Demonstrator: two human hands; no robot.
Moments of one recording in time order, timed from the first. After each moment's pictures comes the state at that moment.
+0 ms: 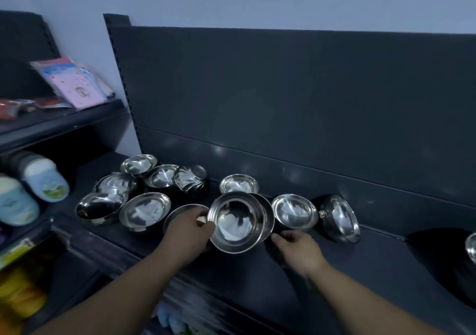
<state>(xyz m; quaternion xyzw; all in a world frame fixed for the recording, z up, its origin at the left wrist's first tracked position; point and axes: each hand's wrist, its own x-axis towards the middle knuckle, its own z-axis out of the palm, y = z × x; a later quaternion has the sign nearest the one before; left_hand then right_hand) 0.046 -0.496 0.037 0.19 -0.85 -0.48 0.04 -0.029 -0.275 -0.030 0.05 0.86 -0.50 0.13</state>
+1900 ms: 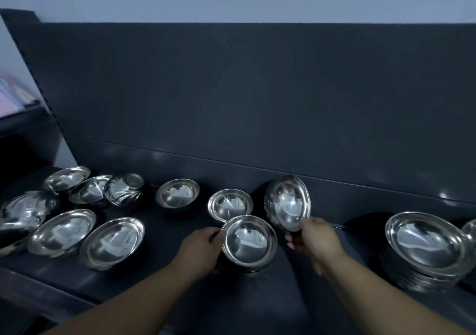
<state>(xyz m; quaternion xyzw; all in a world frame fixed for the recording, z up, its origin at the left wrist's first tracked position) -0.010 -0.354 0.009 0.11 -0.86 -0.50 -0.04 -0.075 -0.132 -0.015 0.21 0.67 -0.71 0.06</state>
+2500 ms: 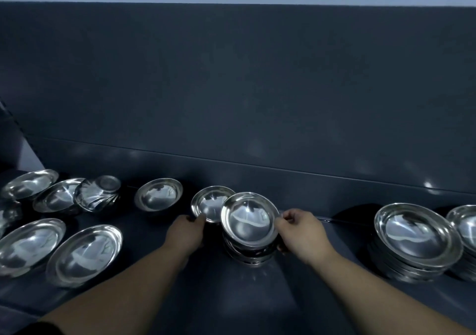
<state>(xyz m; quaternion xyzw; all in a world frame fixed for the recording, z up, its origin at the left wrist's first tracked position) -0.079 -0.367 -0.029 0.26 -0.79 -0.55 -0.03 -0.062 -0.138 0.010 0.09 0.86 -0.50 0.03</state>
